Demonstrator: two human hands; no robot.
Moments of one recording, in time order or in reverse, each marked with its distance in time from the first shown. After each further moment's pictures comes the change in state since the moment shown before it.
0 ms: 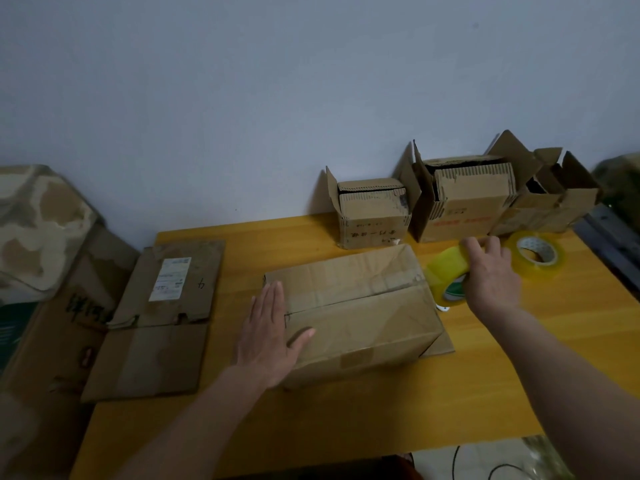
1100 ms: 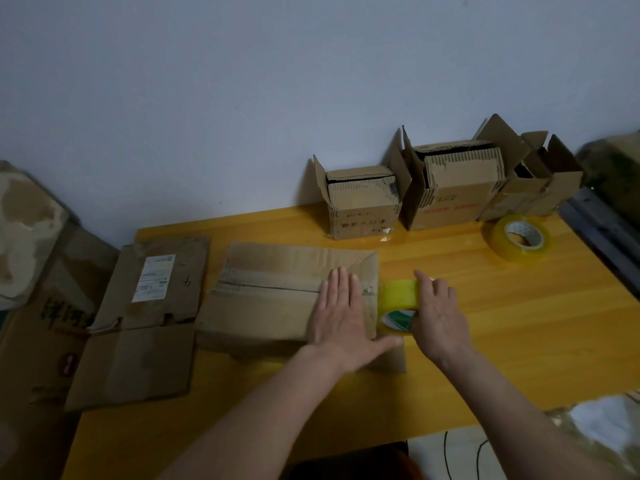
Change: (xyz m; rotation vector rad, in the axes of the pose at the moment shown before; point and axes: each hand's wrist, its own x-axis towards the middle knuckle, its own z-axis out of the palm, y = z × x) left_hand 0.024 0.110 -0.004 0.061 -0.124 0.202; right_hand -0.073 -0.041 0.033 0.098 -0.246 -0.016
